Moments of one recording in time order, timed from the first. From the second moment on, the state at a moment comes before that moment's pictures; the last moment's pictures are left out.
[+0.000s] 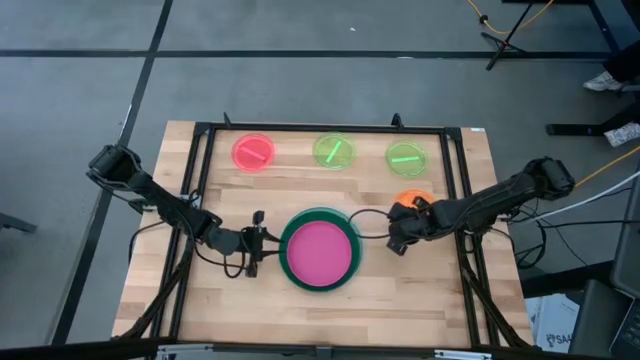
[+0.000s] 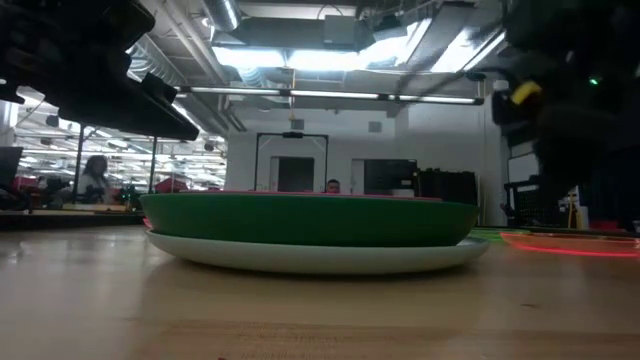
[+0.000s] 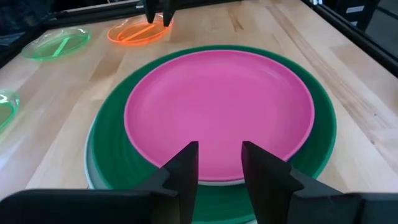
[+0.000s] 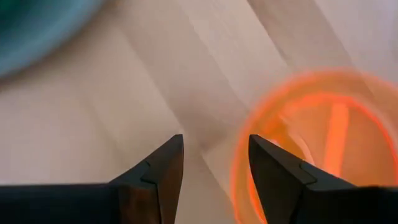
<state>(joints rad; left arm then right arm) -0.50 1.29 0.34 0.48 -0.48 -0.13 0.31 1.30 0.68 -0.72 0.29 0.82</state>
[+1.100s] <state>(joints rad) -0.50 1.29 0.34 0.52 -0.49 -0.17 0.31 1.31 0.48 -0.56 0.41 0.80</state>
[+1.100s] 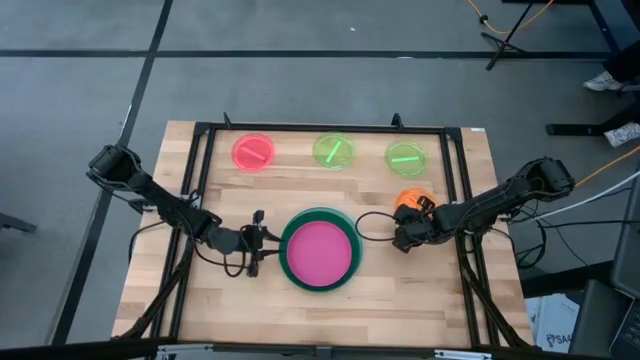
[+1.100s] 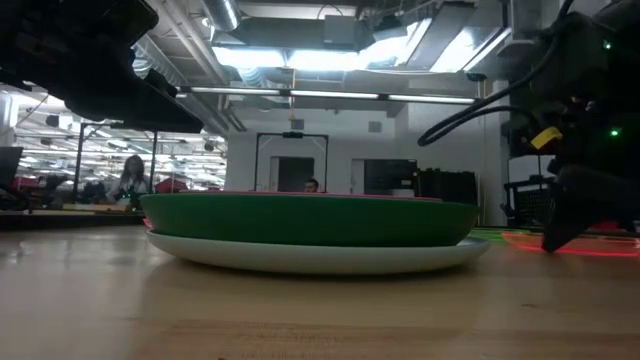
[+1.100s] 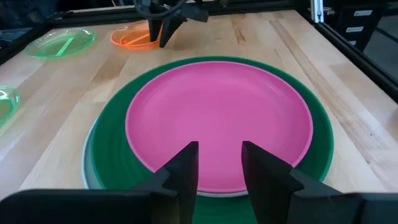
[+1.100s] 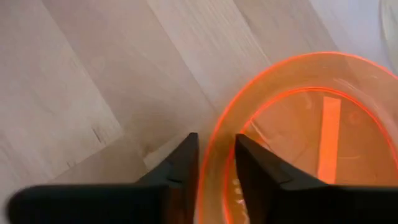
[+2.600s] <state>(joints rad) -0.49 1.29 0.34 0.52 -0.49 -0.18 0.35 1.67 0.78 0.52 0.09 0.07</state>
